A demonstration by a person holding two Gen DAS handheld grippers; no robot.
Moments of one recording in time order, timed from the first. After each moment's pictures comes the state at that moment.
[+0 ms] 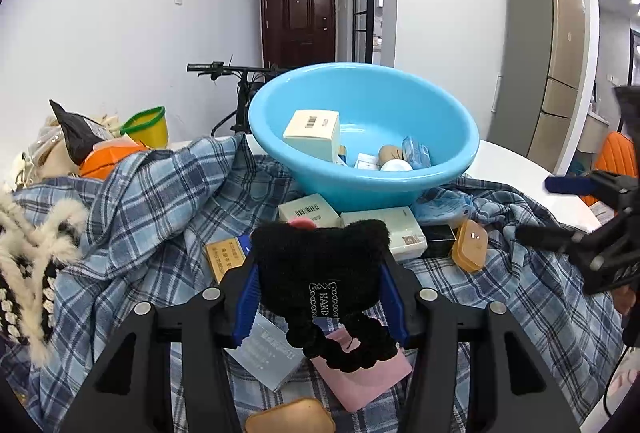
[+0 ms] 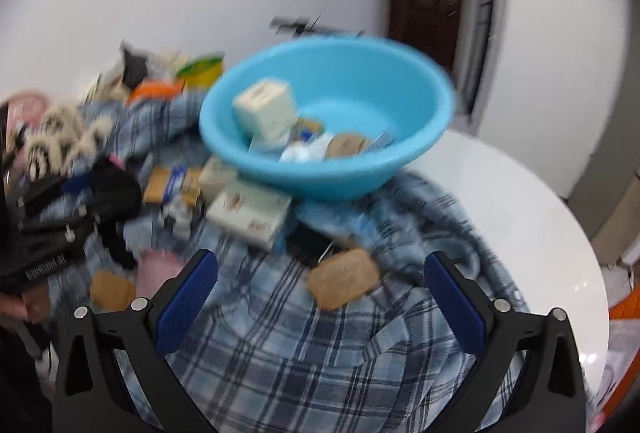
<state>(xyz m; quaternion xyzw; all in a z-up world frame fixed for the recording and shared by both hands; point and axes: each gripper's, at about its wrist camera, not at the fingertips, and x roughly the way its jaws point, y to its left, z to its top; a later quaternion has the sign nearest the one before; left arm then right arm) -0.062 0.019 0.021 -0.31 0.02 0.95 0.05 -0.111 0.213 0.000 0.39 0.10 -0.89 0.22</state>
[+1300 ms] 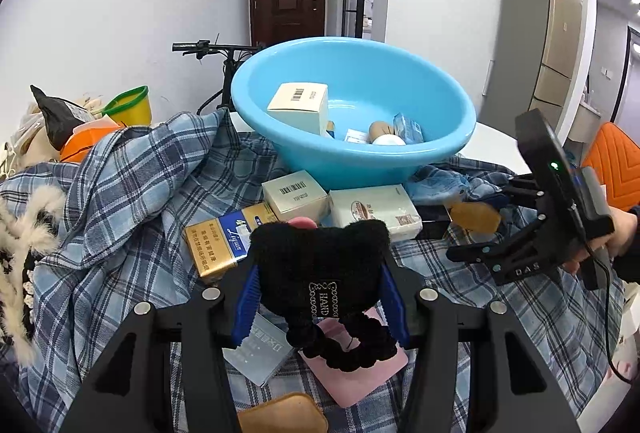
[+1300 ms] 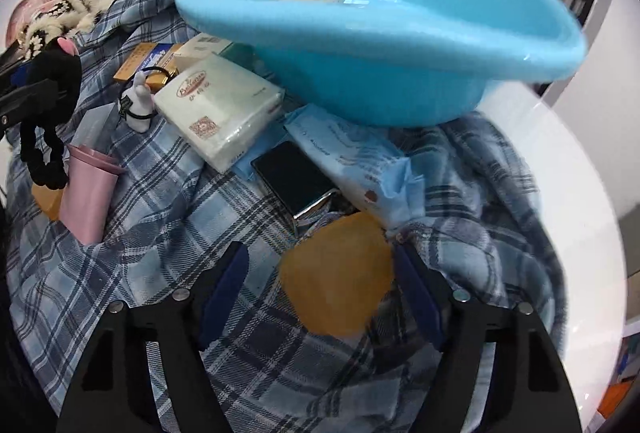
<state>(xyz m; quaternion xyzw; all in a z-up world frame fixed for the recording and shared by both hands) -0.072 0.021 0.010 -0.34 0.01 0.94 0.07 -0.179 0.207 -0.086 0.47 0.19 -0.80 0.31</state>
